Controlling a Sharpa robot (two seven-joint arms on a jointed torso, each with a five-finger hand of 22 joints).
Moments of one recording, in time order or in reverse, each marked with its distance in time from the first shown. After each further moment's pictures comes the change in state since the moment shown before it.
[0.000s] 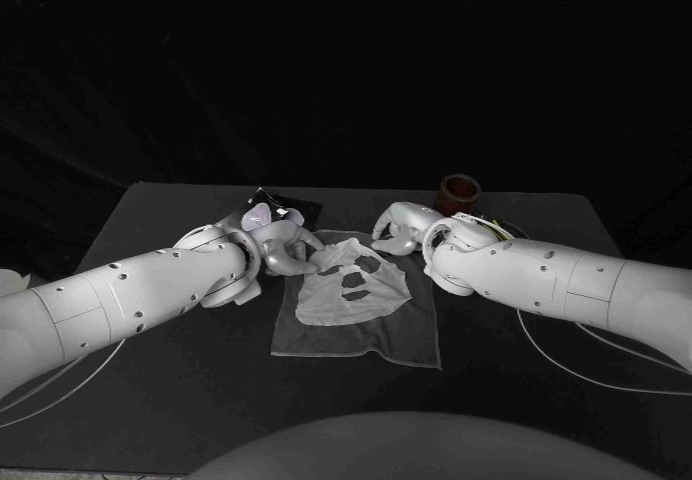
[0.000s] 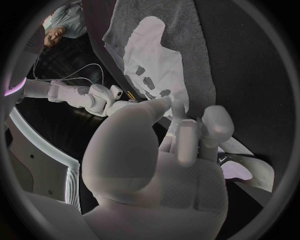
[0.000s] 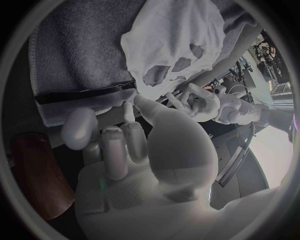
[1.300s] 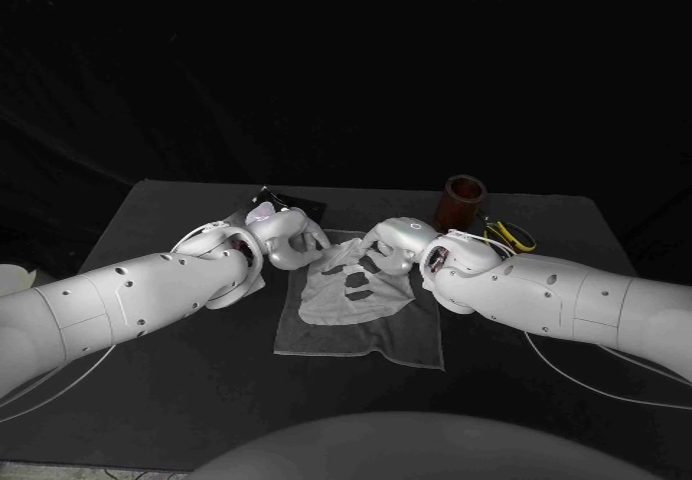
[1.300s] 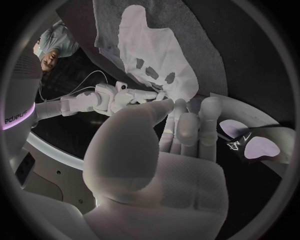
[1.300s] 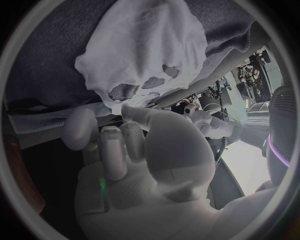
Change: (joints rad) left arm -0.004 -0.008 -0.011 0.007 -0.169 -0.159 0.169; left_hand 0.005 0.016 0.058 -0.014 0.000 0.263 0.013 0.090 0.068 -0.057 0.007 -0.169 -0.129 -0.144 0.010 -0.158 -0.226 0.041 -0.138 0.006 -0.209 -0.178; right arm -0.037 -0.017 -0.011 0.063 -0.185 -0.036 0.146; right_hand 0.028 0.110 0.294 -0.073 0.010 0.024 0.016 -0.073 -0.060 0.000 0.018 0.005 0.001 -0.002 0.016 -0.004 0.000 0.015 -0.005 0.020 0.013 0.037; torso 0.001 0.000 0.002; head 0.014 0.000
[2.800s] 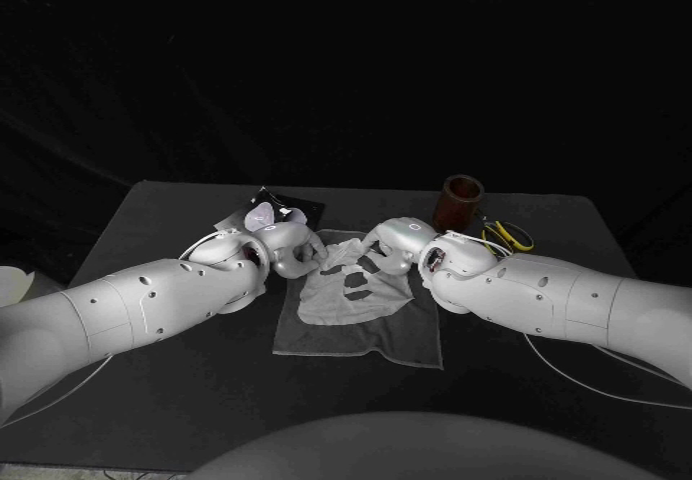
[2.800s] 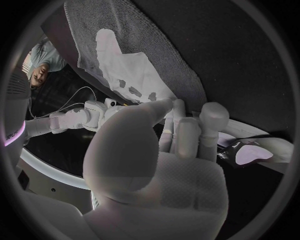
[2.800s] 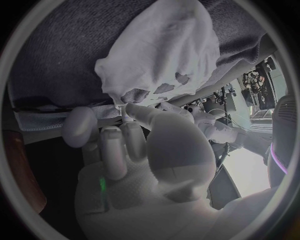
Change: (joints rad) left arm -0.029 0.059 0.000 -0.071 -0.132 0.025 -0.122; left_hand -0.011 0.007 -0.036 0.000 0.000 -0.047 -0.027 -0.044 -0.004 0.003 -0.011 0.076 0.039 0.109 -0.007 0.124 0.187 -0.001 0.095 -0.003 0.121 0.099; right arm -0.010 0.022 0.000 -0.046 -0.061 -0.006 -0.040; right_hand -0.042 -0.034 -0.078 -0.003 -0.008 -0.029 -0.006 -0.033 -0.020 -0.002 -0.002 -0.009 0.000 -0.002 0.002 -0.005 0.000 -0.001 -0.004 -0.004 -0.024 -0.019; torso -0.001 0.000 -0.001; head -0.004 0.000
